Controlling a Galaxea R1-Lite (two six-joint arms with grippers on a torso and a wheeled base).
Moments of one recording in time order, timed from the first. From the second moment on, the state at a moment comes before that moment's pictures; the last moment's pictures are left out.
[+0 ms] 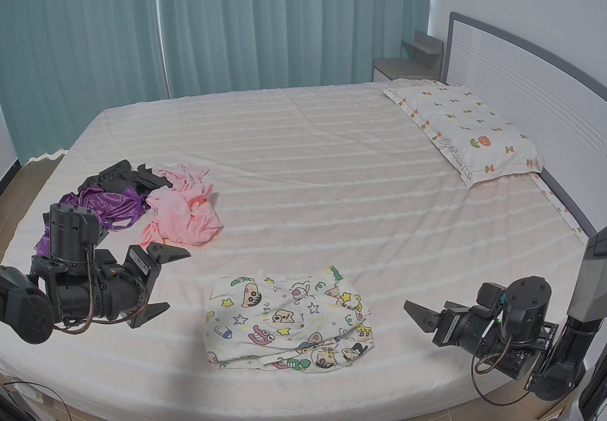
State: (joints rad) left arm -0.23 1.56 -0.46 -0.48 -0.20 -1.18; right arm 0.62 1.99 -0.06 -1.55 -0.21 0.55
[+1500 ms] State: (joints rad) left arm -0.21 1.63 -0.40 -0.55 -0.34 -1.18; right arm 0.58 2.21 -0.73 -0.75 -0.04 0.09
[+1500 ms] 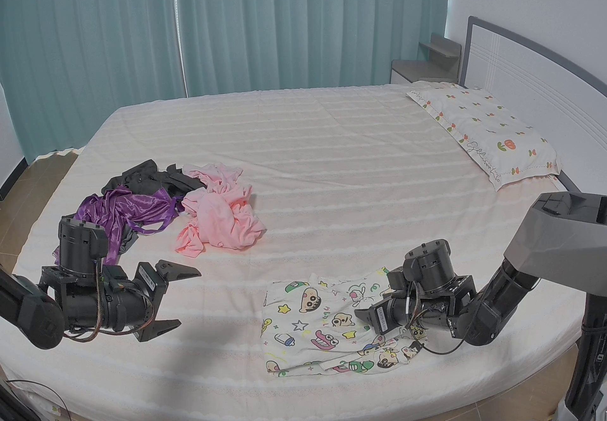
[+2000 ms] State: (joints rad) left arm -0.21 1.64 -0.39 -0.55 -0.34 -1.18; right arm 0.61 2.13 -0.60 -0.74 -0.11 0.12
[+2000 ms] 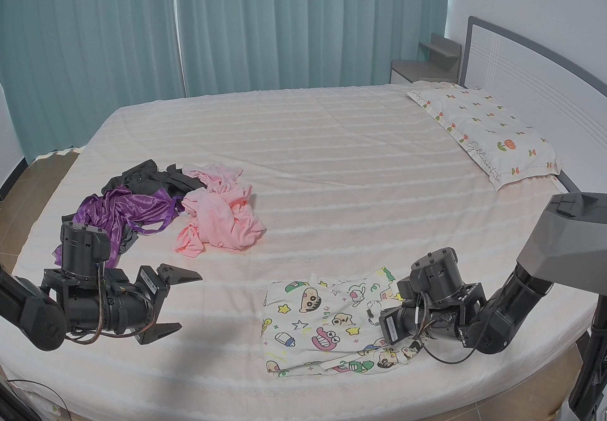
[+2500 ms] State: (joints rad) left arm -0.21 1.65 -0.39 -0.55 -0.34 -1.18; right arm 0.75 2.02 -0.36 -0.79 -0.28 0.40
